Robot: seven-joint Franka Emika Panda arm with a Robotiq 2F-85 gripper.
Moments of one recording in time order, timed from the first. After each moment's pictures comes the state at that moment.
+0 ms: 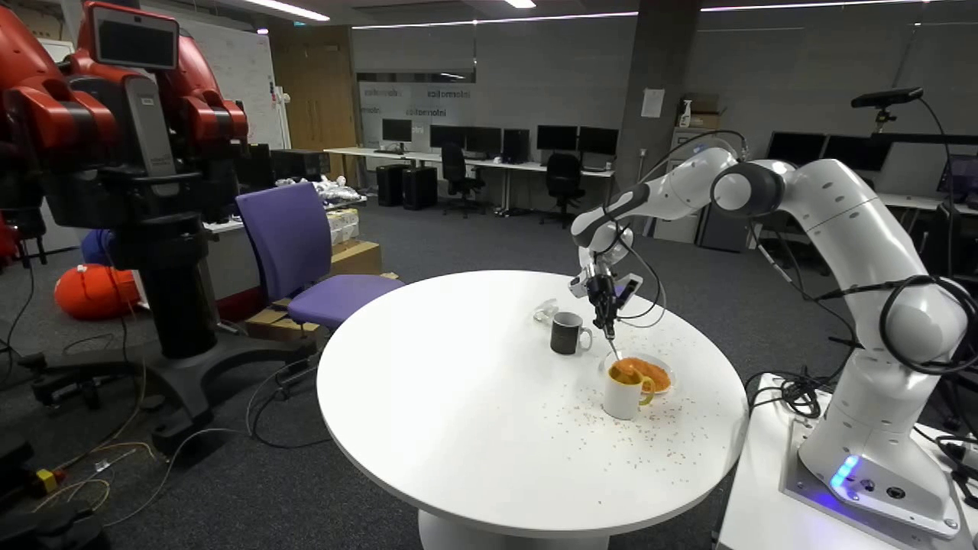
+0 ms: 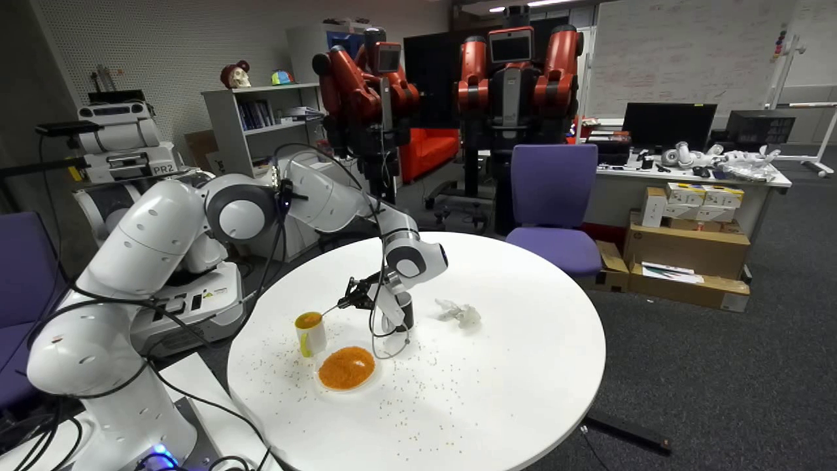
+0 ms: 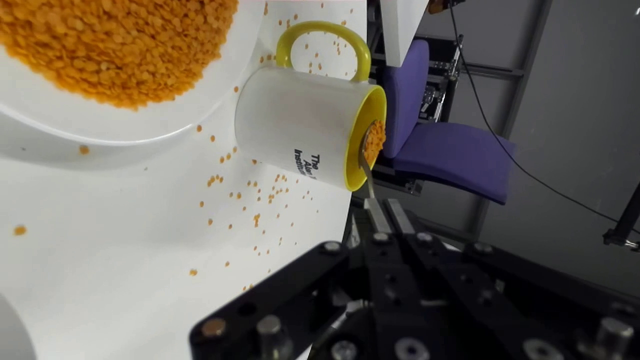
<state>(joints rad) -0.30 0.80 -0.02 -1.52 0.54 1.34 -1.30</state>
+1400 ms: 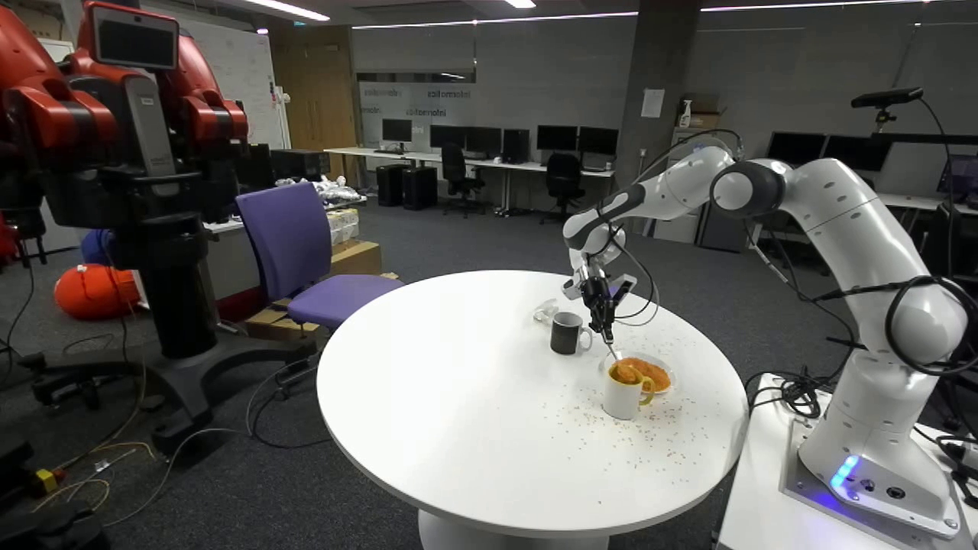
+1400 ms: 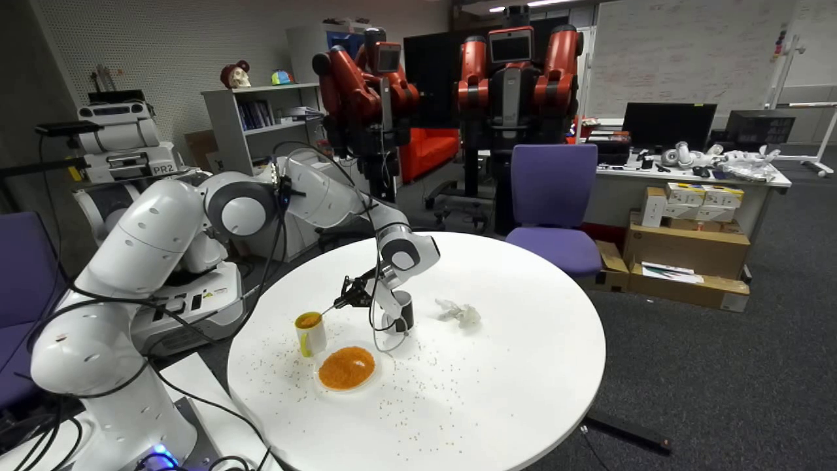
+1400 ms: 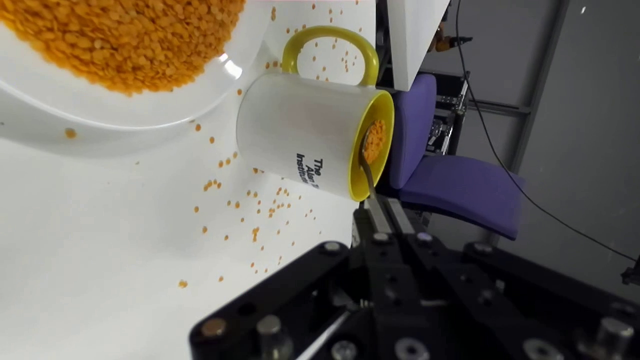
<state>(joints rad) -0.25 0.79 0.00 -1.52 0.47 1.36 -1.30</state>
